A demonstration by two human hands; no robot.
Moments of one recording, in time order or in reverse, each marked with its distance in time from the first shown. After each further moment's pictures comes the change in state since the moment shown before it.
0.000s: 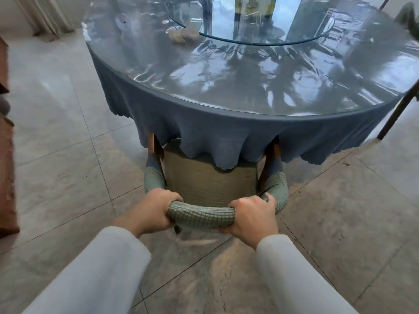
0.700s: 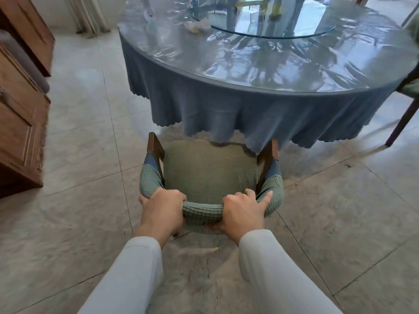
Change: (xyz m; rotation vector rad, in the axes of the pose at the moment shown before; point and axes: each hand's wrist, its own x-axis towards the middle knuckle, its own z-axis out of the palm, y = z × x) left_hand -0.134 0.156 0.117 0.074 0.170 -0.478; right_hand -0.162 0.023 0.040 -0.014 0.002 0.014
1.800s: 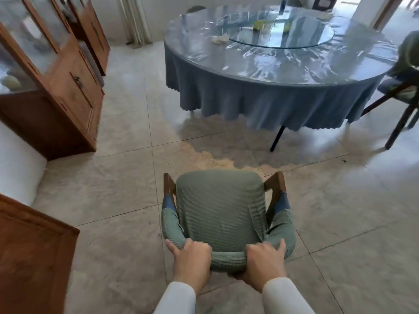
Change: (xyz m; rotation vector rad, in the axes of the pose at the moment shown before) left_hand -0.418 0.104 0.123 0.022 -0.130 -0.065; right_hand -0.382 0.125 0.073 -0.059 -0.279 -0.122
